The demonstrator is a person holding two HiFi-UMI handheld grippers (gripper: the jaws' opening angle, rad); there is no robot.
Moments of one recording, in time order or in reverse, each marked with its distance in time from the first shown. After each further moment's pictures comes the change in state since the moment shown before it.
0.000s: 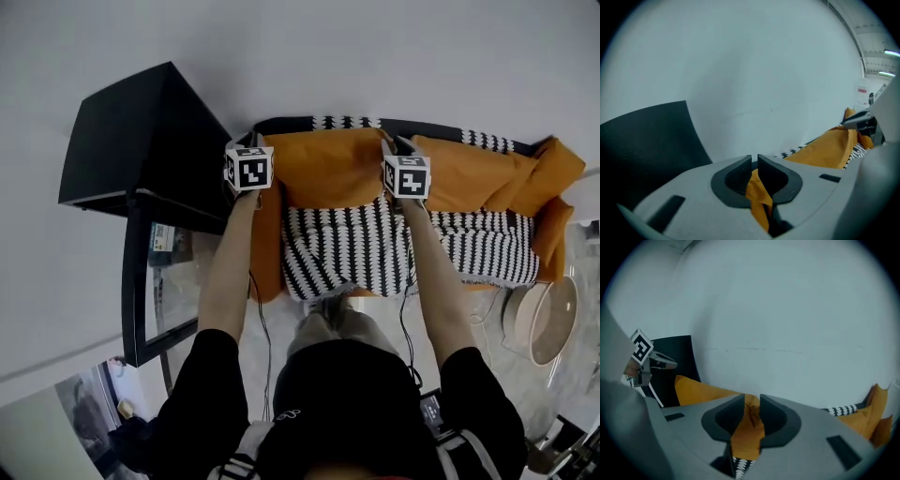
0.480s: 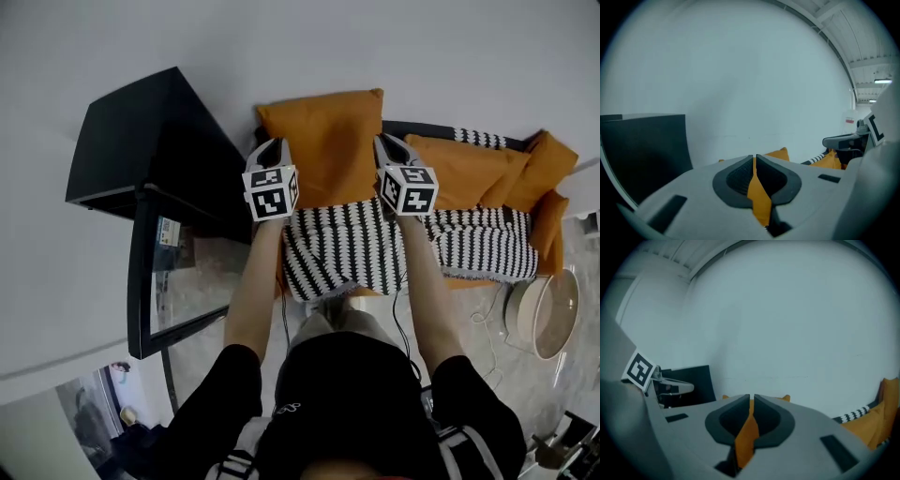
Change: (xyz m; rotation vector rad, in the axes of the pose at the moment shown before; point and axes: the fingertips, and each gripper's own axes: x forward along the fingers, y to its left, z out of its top) left arm -0.095 -0.071 0.043 -0.154 -0.262 -0.141; right arm -0.085 0.051 0.058 0.077 -0.250 0.122
